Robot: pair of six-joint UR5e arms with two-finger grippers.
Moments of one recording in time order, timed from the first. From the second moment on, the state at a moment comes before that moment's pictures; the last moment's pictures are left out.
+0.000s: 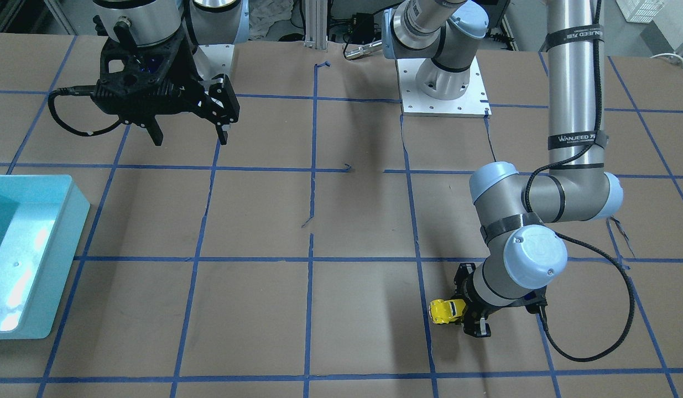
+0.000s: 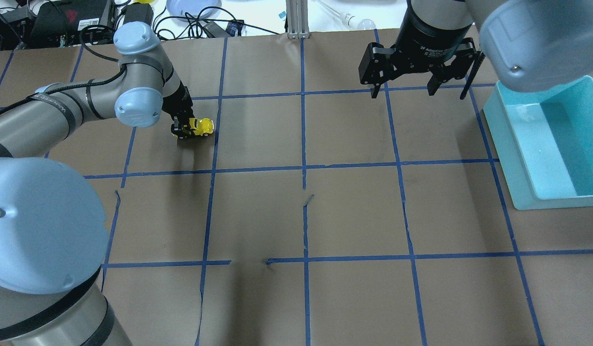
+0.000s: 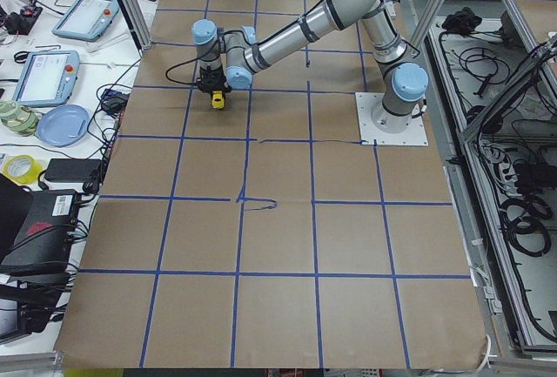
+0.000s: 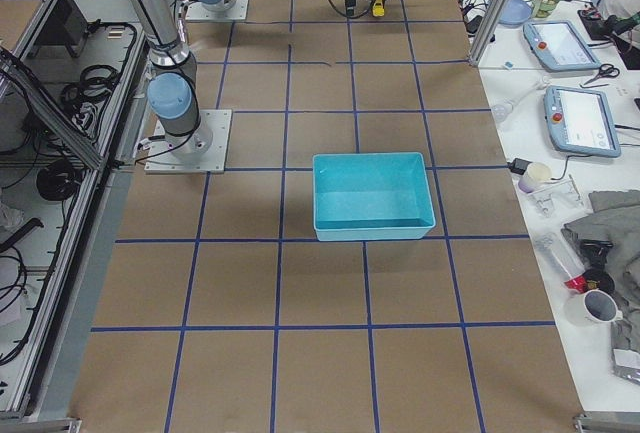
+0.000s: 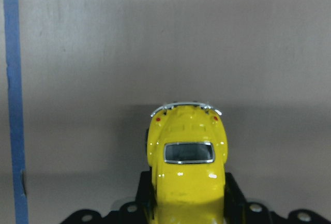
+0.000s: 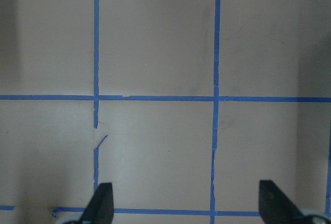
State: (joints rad) left arm -1.48 -2.17 -1.57 -0.97 1.56 -1.53; right arm 1.70 -1.54 1.50 -1.64 -1.55 0.11
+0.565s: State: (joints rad) left arm -1.49 -2.19 -1.57 -0.98 1.56 -1.53; right arm 1.70 -1.55 1.51 -1.64 -1.56 0.11
